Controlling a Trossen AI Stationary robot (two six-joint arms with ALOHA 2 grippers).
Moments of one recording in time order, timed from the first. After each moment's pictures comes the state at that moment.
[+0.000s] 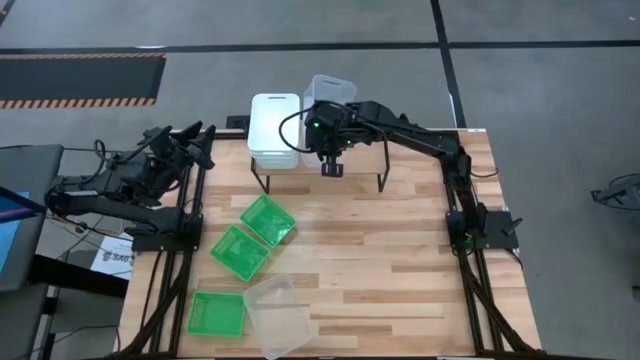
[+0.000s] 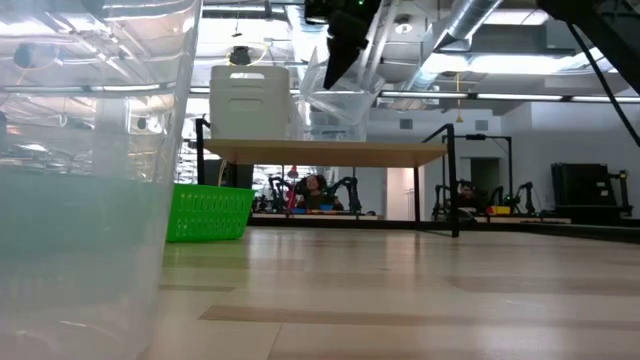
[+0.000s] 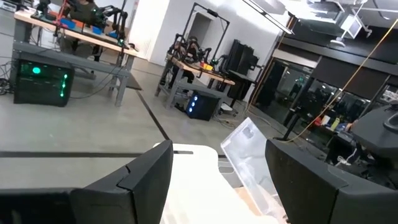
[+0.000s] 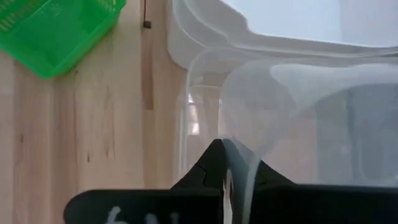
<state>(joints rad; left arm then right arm) -0.07 0.57 0.86 -0.23 -1.09 -0.38 -0.28 2.08 2.33 -1.27 0.17 -0.35</state>
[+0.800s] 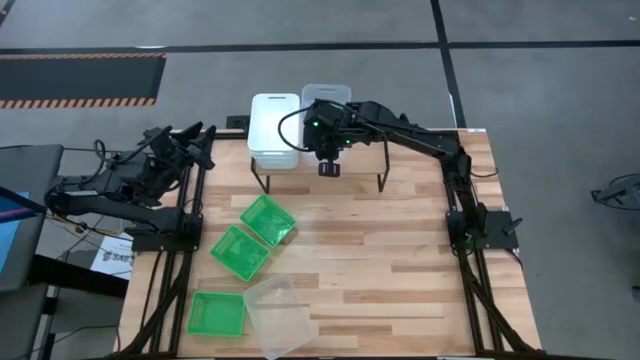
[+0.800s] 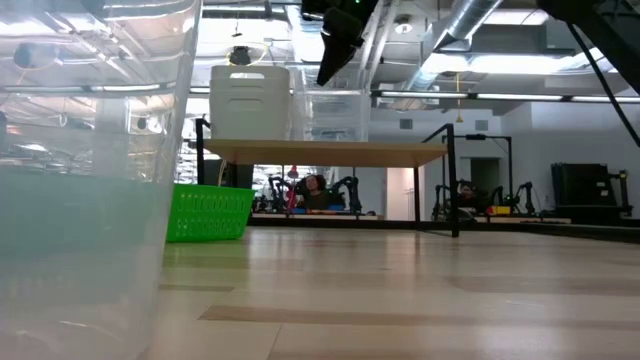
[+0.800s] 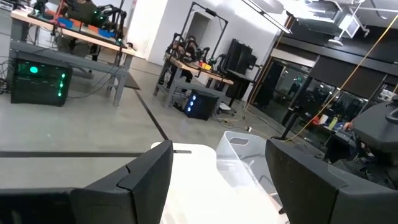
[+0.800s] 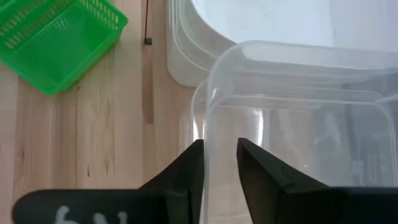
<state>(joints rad) -0.07 0.57 0.86 -0.23 -1.08 -0.38 -0.28 2.08 2.33 -1.22 0.16 -0.35</state>
